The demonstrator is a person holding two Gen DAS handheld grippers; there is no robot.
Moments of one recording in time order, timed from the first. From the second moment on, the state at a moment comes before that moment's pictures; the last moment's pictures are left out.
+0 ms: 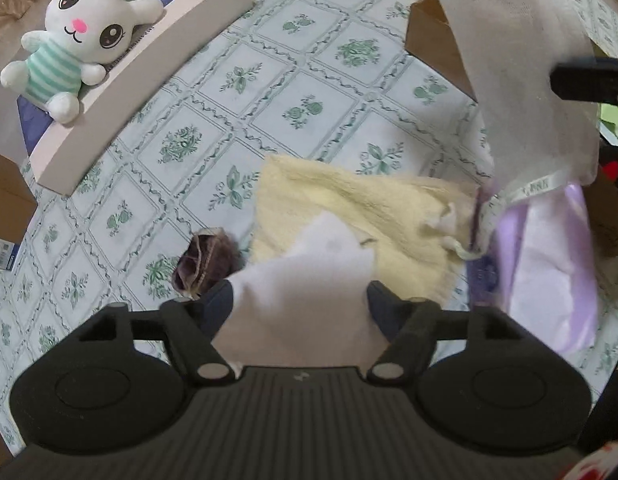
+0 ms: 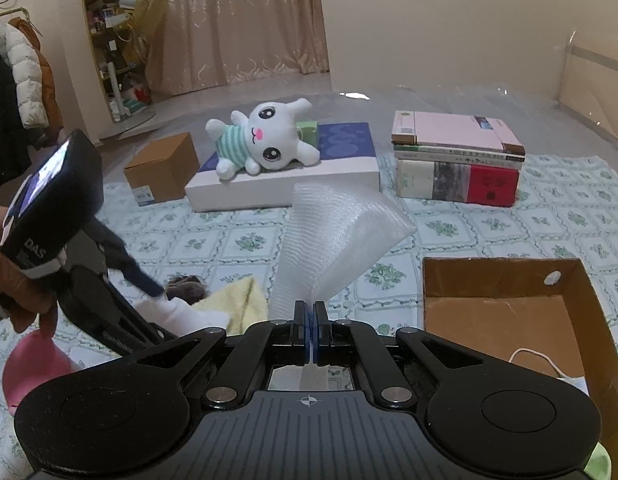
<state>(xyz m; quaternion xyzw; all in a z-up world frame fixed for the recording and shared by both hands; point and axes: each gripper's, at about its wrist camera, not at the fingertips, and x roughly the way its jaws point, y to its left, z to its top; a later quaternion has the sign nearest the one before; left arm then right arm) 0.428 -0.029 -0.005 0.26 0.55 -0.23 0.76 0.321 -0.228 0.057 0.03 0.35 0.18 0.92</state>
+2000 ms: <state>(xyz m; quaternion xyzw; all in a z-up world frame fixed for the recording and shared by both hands) 0.361 -0.237 0.102 0.07 0.45 -0.31 0.83 0.255 -0.408 0.104 0.01 0.34 0.06 0.94</state>
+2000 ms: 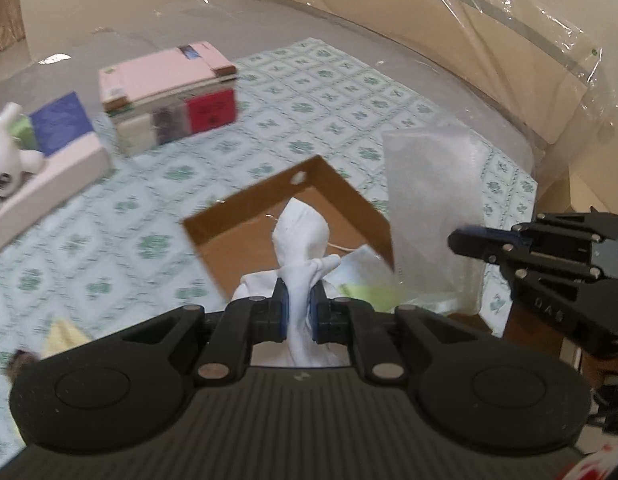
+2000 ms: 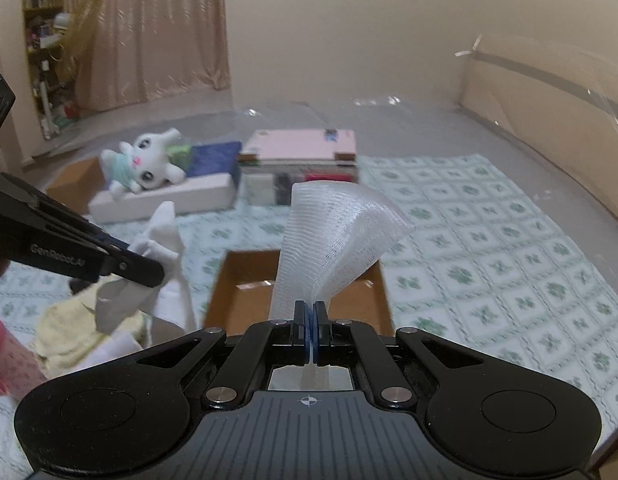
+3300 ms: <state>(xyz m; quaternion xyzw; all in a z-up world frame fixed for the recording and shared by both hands) 0.366 -0.219 0.057 0.12 0.43 -0.25 0.86 0.287 -0.421 0.057 0.08 0.37 0.08 0.92</state>
